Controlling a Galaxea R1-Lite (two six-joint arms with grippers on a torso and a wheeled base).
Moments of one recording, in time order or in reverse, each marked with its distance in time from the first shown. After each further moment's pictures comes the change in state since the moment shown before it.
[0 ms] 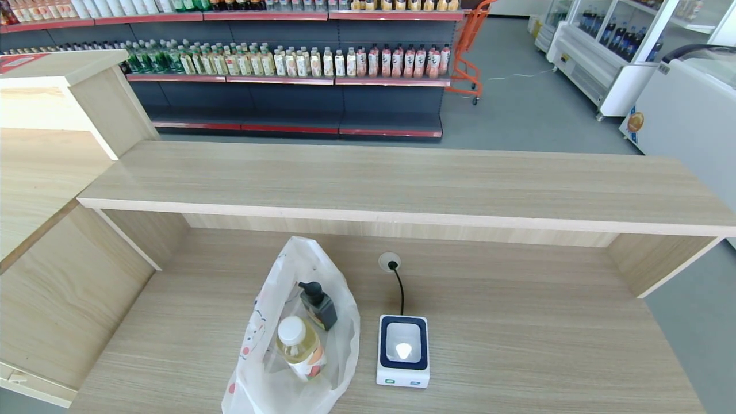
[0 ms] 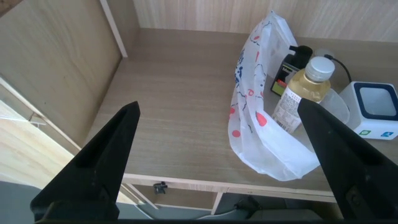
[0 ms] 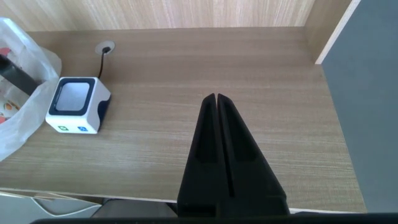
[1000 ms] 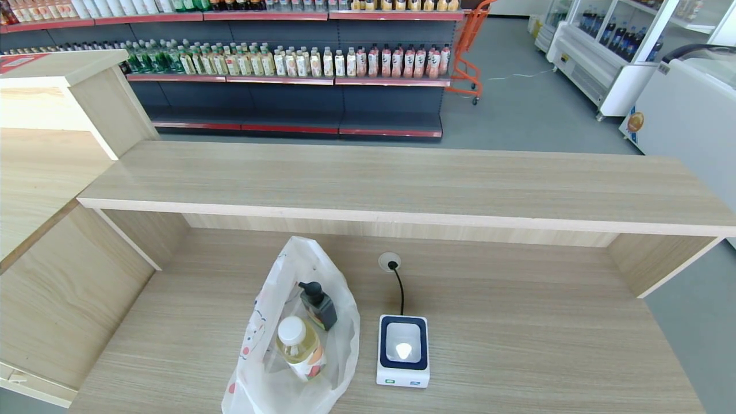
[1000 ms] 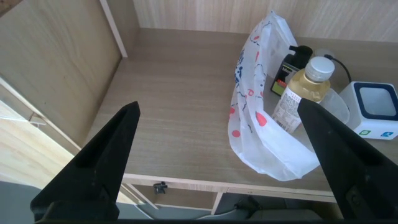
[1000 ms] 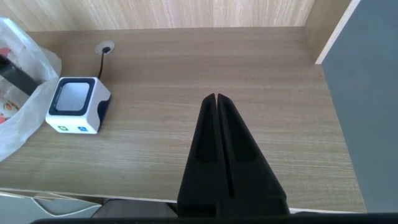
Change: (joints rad) left arm 0.000 0.000 0.000 0.000 0.000 0.000; right arm 0.000 0.000 0.000 0.000 0.000 0.000
